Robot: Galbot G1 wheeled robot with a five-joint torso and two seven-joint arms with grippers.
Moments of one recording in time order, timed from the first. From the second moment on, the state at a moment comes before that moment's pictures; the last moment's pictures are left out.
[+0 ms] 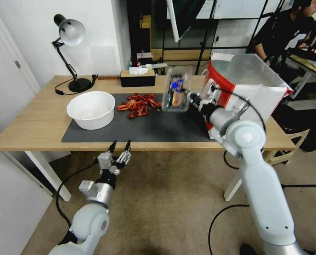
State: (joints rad) left arm 1.46 -1.24 -0.36 -1.93 -0.52 -0.18 -0.07; right arm -0.73 1.29 0.40 1.97 1.32 -0.50 0.38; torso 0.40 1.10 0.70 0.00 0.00
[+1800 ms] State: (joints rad) left arm 1.53 -1.27 -0.38 -1.90 -0.43 -0.28 -0.07; right arm -0.71 1.06 0.51 1.94 1.02 -0.45 0.46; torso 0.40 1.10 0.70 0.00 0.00
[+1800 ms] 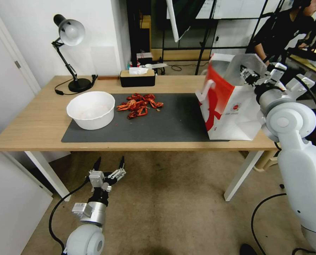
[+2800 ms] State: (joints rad) left arm 1.53 -1.27 -0.40 -1.91 -0.42 -0.32 -0.05; right arm -1.38 1.11 0.47 2.23 0.41 -0.06 0.03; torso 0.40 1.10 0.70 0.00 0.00
